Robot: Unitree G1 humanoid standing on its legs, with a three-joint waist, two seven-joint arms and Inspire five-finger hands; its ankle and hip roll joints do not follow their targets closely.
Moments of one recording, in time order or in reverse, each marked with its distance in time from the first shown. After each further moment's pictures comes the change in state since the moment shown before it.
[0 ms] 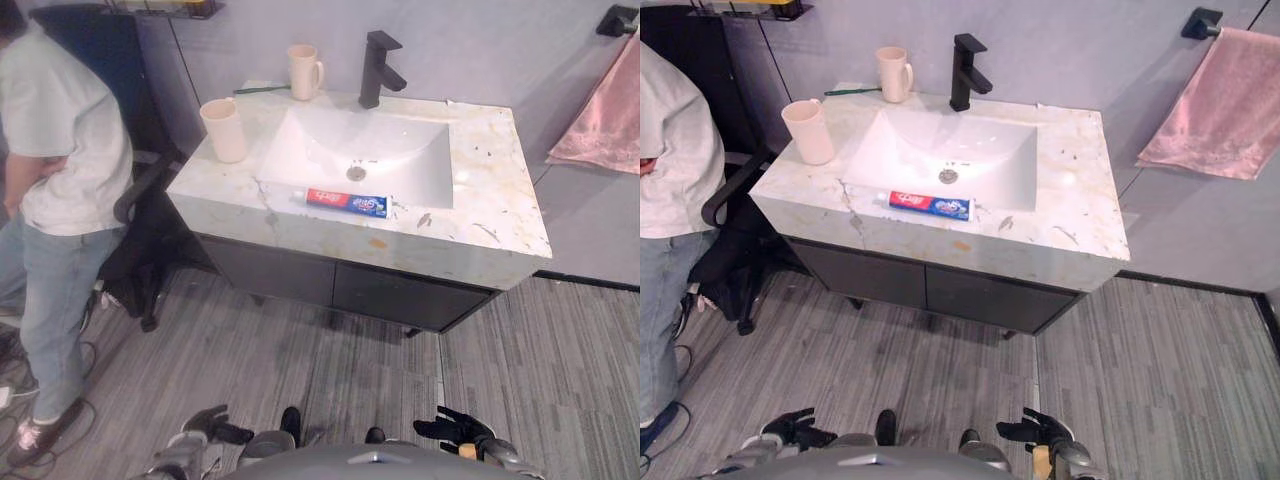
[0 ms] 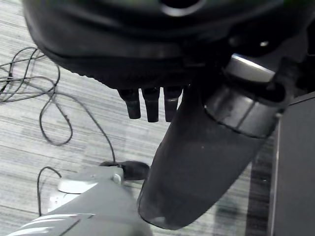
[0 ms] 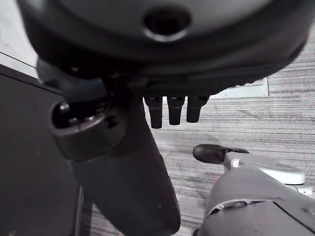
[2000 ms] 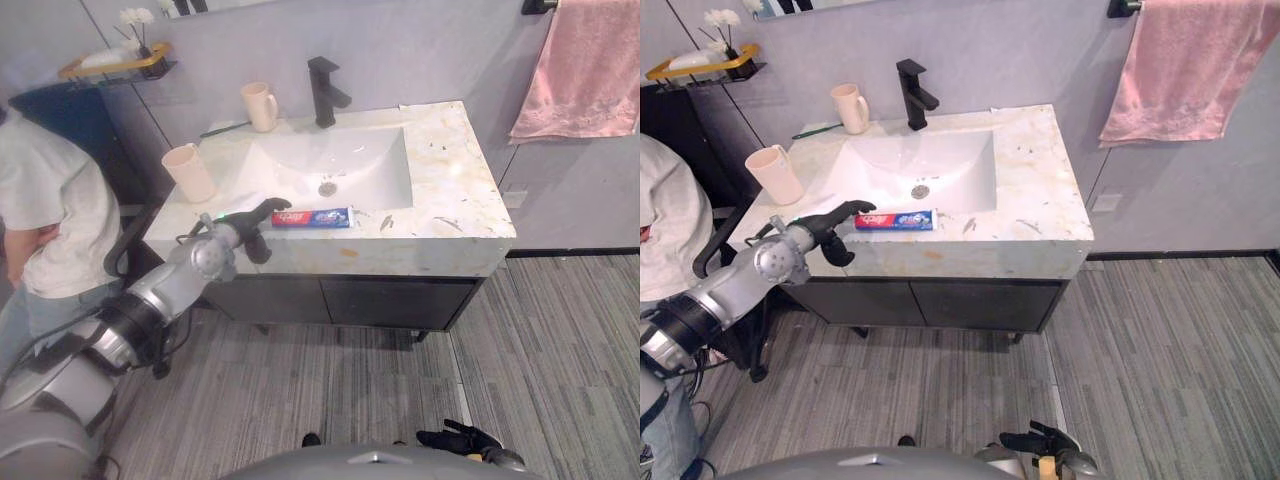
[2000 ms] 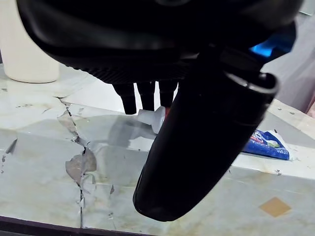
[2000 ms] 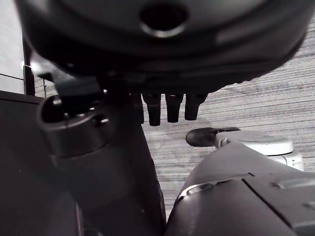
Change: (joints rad) left arm -0.577 0.534 -0.510 -1.003 0.501 0.233 -0.101; right arm 0.030 -0.015 -0.005 0.031 0.000 0.027 -0.002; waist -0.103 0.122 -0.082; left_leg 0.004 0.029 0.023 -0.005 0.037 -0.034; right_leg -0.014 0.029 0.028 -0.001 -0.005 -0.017
